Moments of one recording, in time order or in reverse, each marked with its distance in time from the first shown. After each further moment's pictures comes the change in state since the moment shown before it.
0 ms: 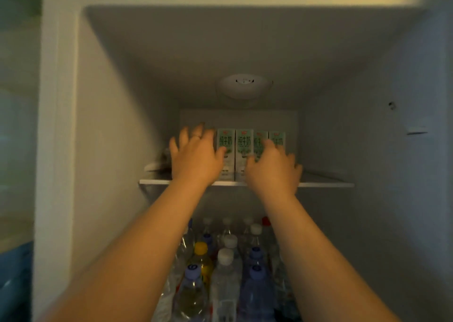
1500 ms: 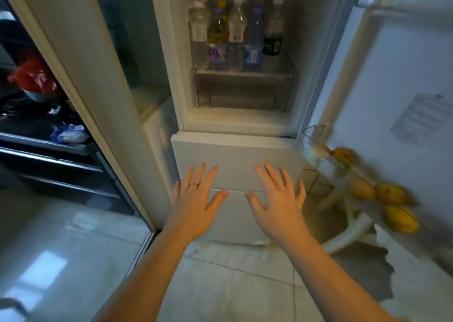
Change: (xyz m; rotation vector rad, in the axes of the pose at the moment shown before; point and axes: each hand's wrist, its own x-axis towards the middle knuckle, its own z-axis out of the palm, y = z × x) left_hand -0.670 0.022 -0.280 -0.235 -0.933 -0.274; right_hand -0.614 0.107 -0.264 -0.131 -0.810 0.020
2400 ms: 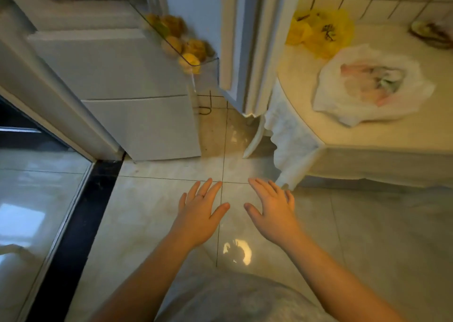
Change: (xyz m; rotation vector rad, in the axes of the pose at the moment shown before) left_hand -0.294 0.301 0.289 0.039 -0.506 -0.022; right_hand -0.374 0.357 -0.091 0.022 -0.353 0.246
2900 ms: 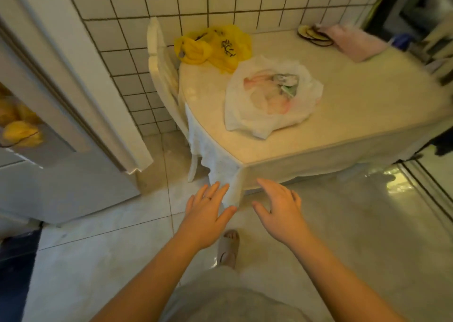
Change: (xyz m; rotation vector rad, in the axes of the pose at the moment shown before) left_hand 0.132 0.201 0.042 0.020 -0.133 0.374; right_hand 0.013 0.181 -0.111 0.138 0.290 0.283
